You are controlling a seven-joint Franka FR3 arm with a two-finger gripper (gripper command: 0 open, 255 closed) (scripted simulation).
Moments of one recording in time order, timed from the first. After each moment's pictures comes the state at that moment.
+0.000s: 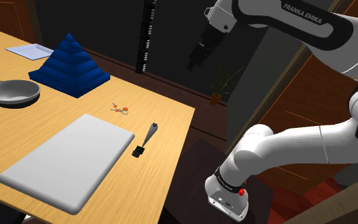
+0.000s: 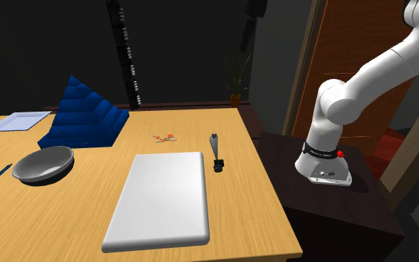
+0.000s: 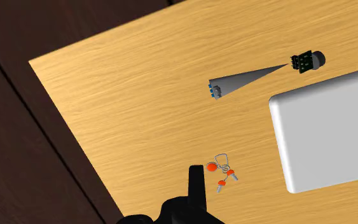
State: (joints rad) arm -0.01 -0.76 -0.01 -2.26 0.03 1.69 -0.14
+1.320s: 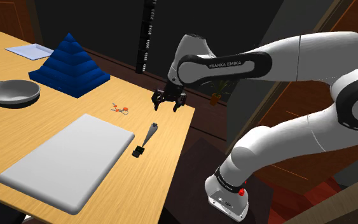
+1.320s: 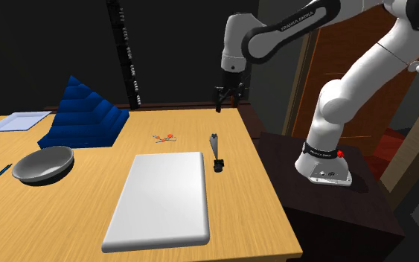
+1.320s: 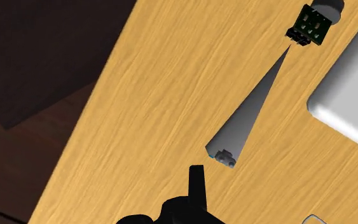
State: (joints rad) arm -0.15 -0.53 0.26 -2.62 0.20 2.19 0.57
